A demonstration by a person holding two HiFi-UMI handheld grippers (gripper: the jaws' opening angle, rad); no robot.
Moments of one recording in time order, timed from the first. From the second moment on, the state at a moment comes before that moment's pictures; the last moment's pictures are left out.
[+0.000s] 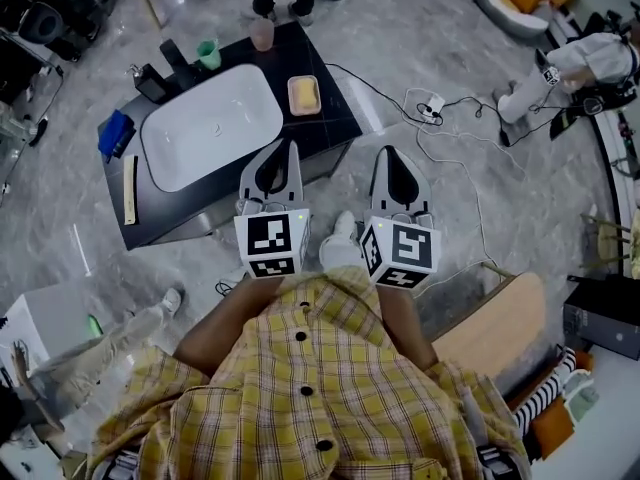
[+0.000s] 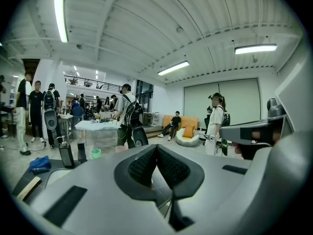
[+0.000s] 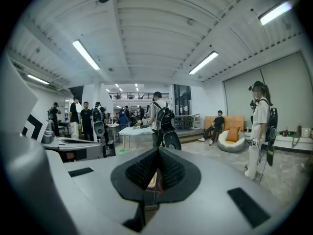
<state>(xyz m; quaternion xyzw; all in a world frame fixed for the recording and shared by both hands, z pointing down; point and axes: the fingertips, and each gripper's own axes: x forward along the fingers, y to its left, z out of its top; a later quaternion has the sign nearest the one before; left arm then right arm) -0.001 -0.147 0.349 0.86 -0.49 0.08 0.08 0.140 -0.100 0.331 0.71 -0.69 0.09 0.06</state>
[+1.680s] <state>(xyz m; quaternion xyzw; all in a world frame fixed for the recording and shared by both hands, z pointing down) 0.078 -0.401 0.521 0.75 -0.56 0.25 0.23 0.238 -0.359 0.414 0.63 -0.75 0.16 0.13</state>
